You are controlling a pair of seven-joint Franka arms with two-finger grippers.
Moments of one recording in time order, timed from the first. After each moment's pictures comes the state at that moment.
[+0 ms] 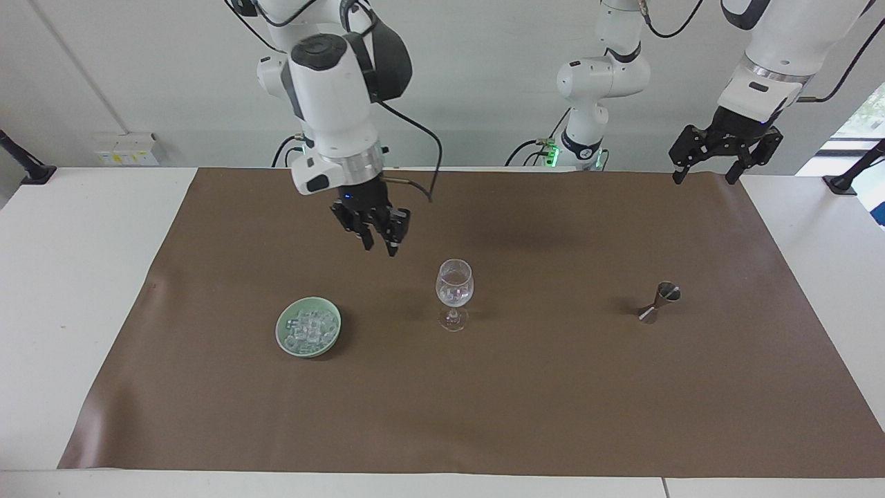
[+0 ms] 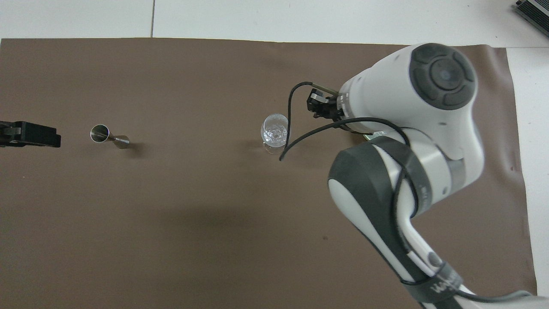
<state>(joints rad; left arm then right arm) 0.08 -0.09 -0.14 -1.62 -0.02 1.60 0.00 -0.03 0.07 0.20 -1.54 0.02 1.70 0.36</state>
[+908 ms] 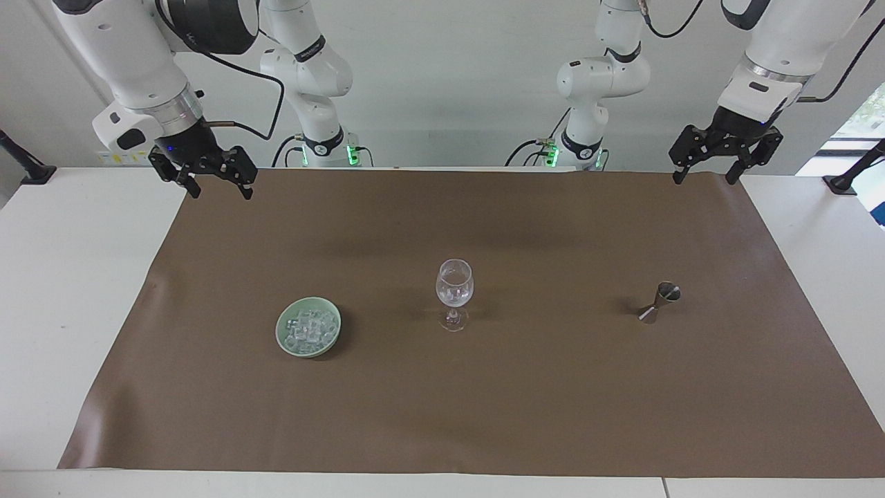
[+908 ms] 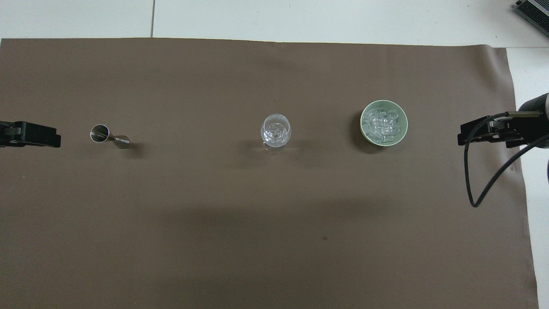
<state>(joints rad) 0.08 -0.09 -0.14 -1.62 -0.02 1.60 0.00 -0.25 0.02 0.20 -1.57 0.01 1.56 0.02</state>
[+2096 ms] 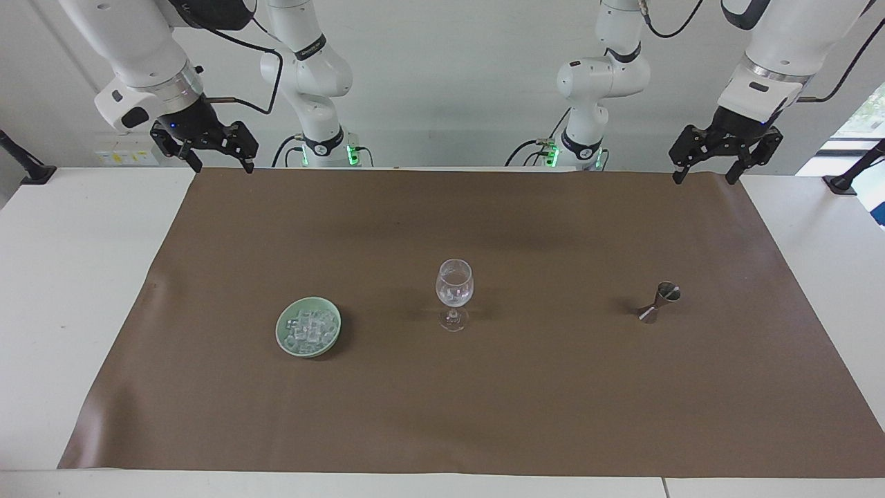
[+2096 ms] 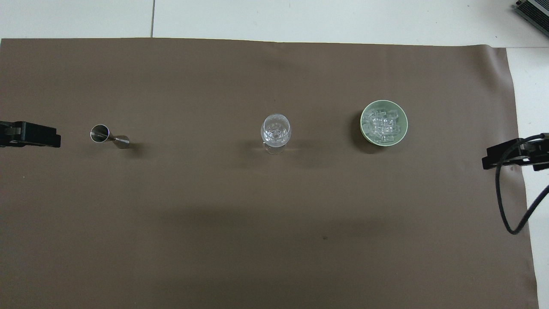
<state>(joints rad) 0.08 -0.09 -0.14 -1.62 -0.02 1.60 0.00 -0.25 -0.04 0.20 -1.57 0.01 1.42 -0.01</state>
